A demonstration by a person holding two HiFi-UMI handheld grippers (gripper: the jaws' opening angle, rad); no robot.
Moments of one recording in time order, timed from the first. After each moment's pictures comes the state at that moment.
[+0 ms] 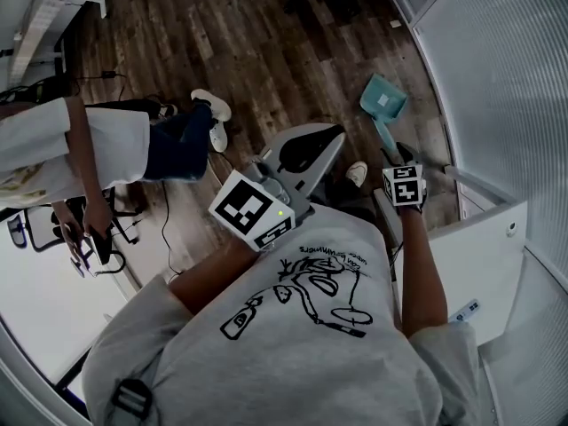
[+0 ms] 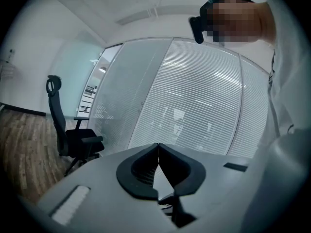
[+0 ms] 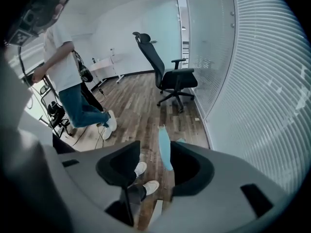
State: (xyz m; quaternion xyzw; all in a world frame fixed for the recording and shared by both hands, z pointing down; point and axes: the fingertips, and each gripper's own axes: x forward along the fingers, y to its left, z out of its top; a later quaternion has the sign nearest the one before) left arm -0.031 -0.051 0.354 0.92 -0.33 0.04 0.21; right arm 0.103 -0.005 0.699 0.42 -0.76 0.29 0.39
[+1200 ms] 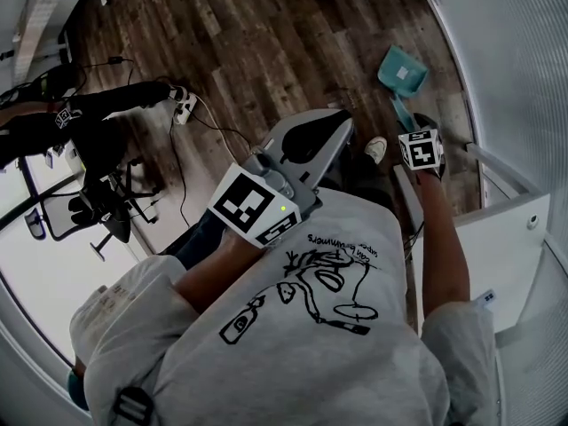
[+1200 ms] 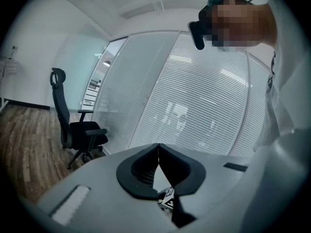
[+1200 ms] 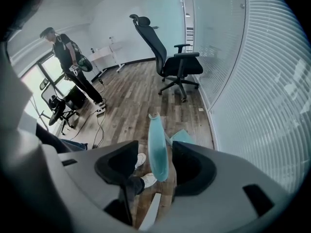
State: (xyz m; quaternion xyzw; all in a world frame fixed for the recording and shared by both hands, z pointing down) left arm -0.039 -0.057 0.383 0.91 -0.33 0.06 0.24; right arm 0.104 -0.022 0.772 0.38 -0.75 0.32 0.44
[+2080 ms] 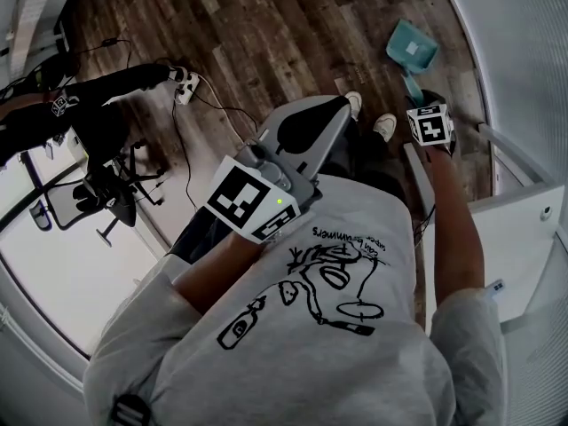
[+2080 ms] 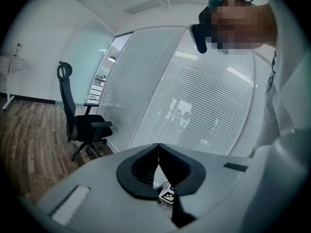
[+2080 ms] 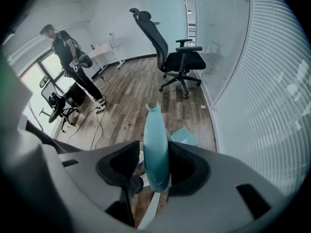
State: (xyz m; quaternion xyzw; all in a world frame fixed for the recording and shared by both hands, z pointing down) left arm -0.045 -0.049 0.421 0.90 -0.35 0.08 0.26; right arm 0.106 -0.025 0.813 0.37 -0.74 0.33 0.45
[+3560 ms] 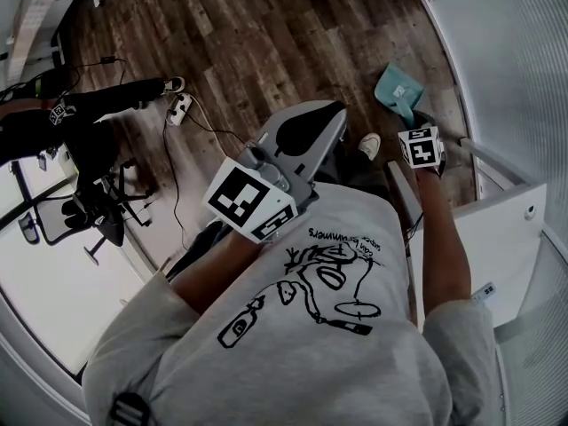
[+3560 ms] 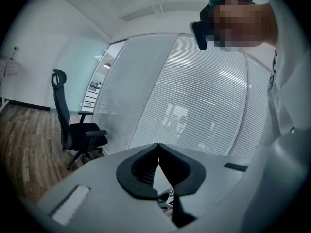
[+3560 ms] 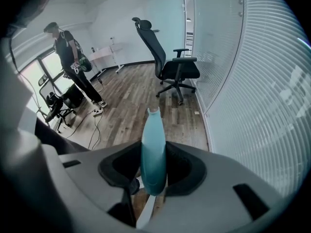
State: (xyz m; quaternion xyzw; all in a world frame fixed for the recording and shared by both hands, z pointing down) left arm -0.037 -0.054 0.384 0.91 -0.34 0.05 0.24; right arm 0.121 -0.019 0.760 0.40 -0.75 0.30 0.44
